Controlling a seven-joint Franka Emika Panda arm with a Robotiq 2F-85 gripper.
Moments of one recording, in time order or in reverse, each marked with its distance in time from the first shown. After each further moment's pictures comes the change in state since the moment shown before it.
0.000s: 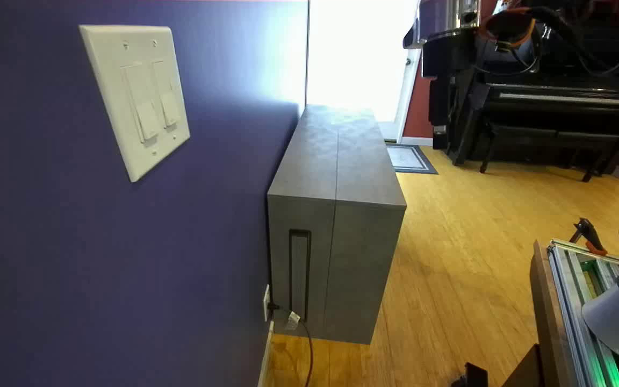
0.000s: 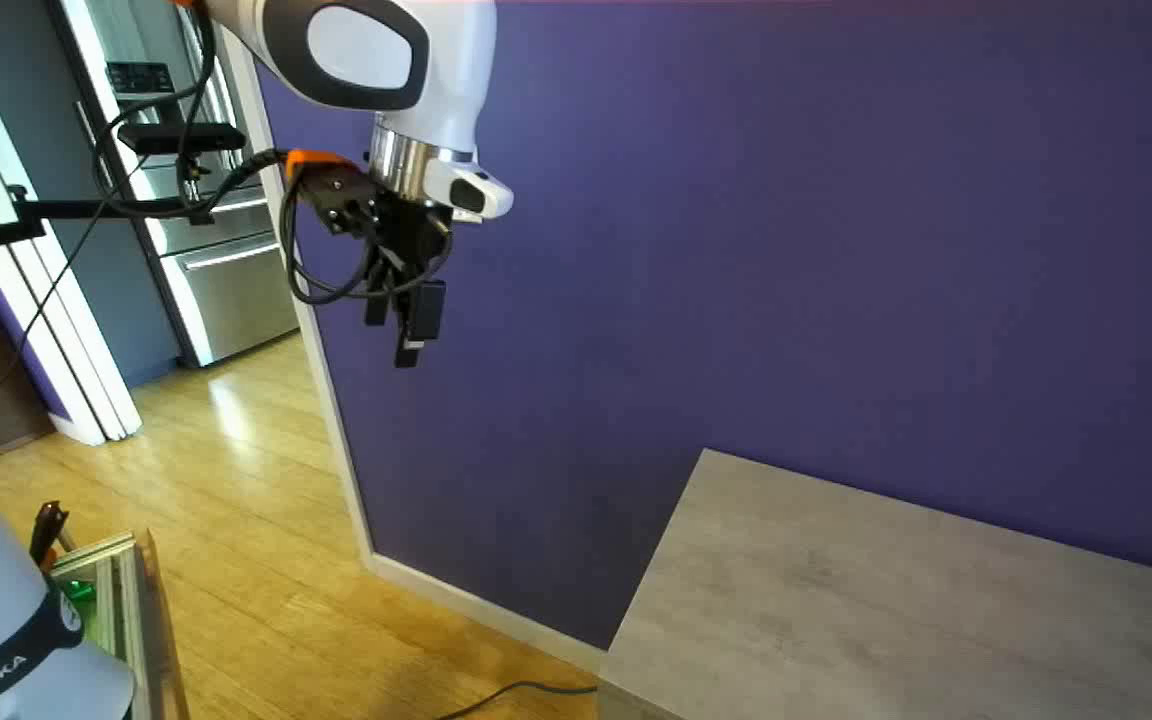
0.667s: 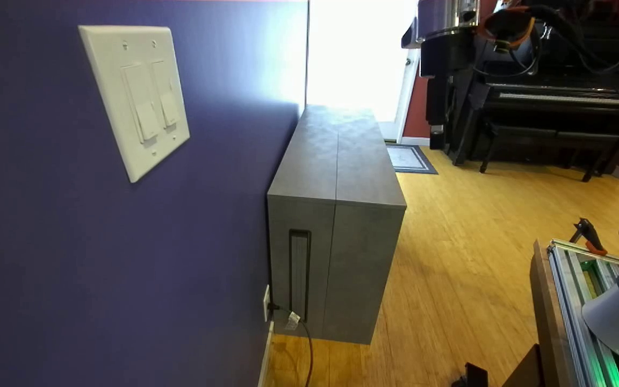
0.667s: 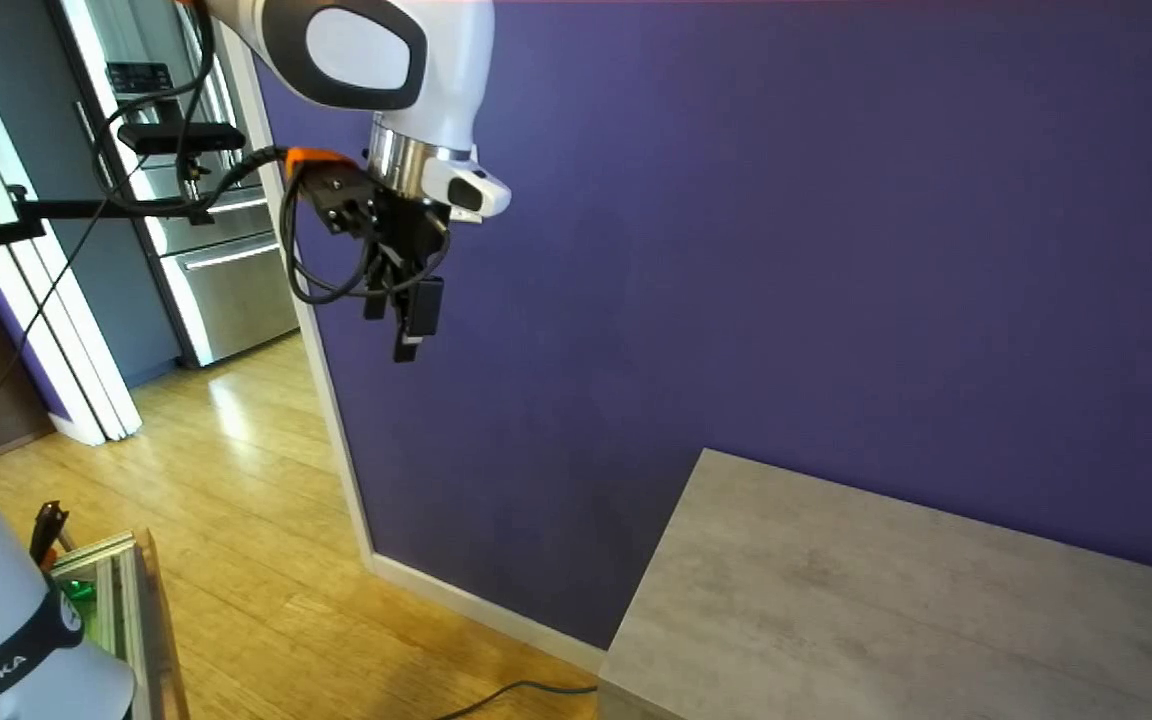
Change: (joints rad) arm 0.006 0.000 0.009 0.002 0.039 0.010 -0.002
